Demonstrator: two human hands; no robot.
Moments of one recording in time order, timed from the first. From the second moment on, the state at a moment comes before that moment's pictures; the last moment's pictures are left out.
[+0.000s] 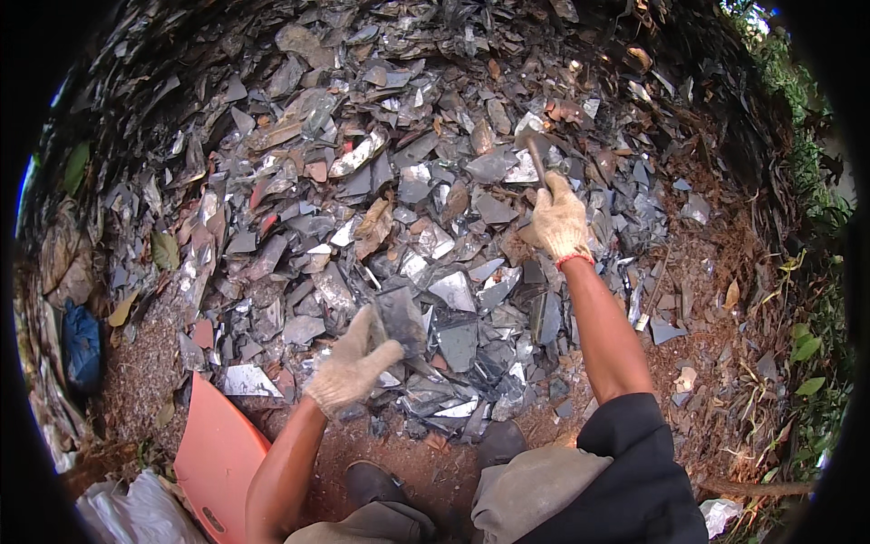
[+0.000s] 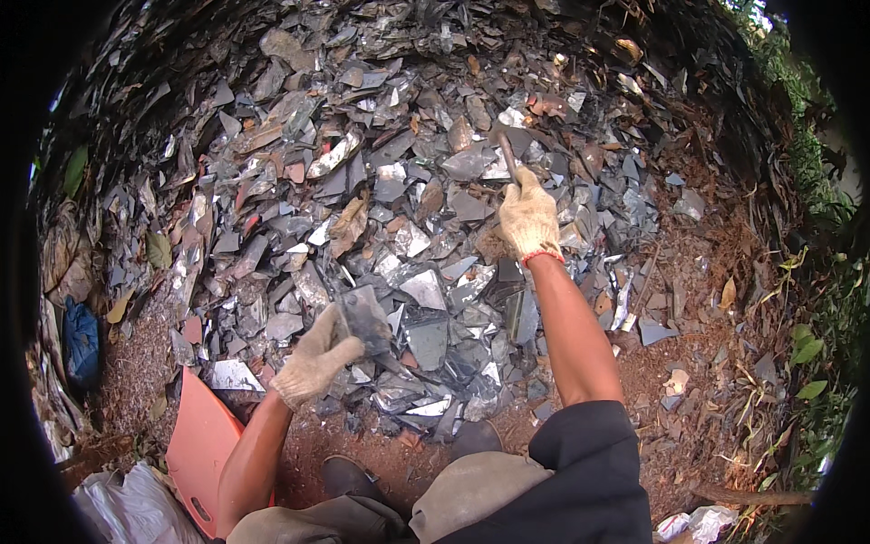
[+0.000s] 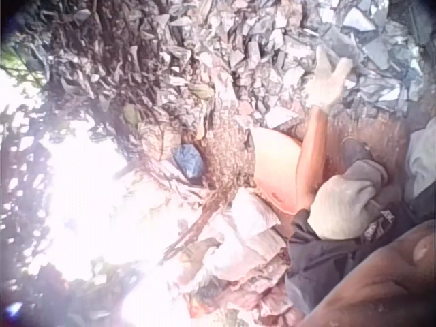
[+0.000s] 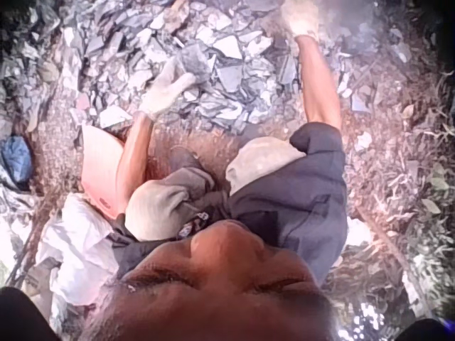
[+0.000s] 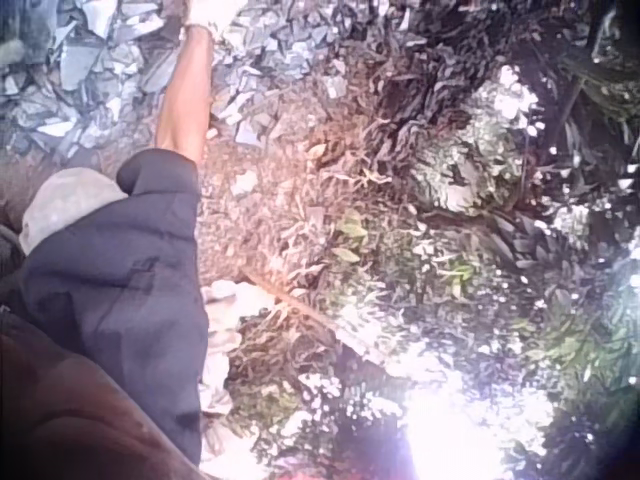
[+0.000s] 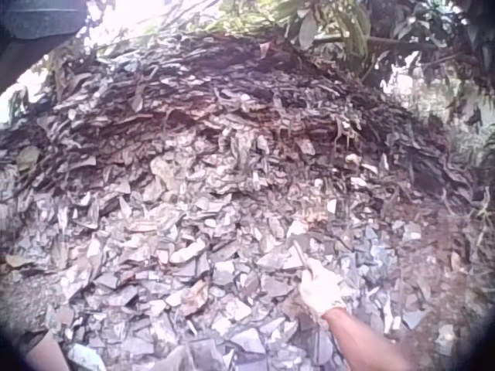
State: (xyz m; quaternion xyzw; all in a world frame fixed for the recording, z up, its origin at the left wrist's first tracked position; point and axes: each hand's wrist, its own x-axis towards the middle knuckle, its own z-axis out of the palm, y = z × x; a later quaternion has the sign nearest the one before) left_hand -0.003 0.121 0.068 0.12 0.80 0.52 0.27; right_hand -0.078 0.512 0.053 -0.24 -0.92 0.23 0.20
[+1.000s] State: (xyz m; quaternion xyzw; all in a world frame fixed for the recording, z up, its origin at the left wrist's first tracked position) left_hand 0.448 -0.355 -0.045 -0.46 0.48 0.74 -0.06; right_hand 0.082 0.588 -0.006 -0.45 -0.70 0.53 0.15
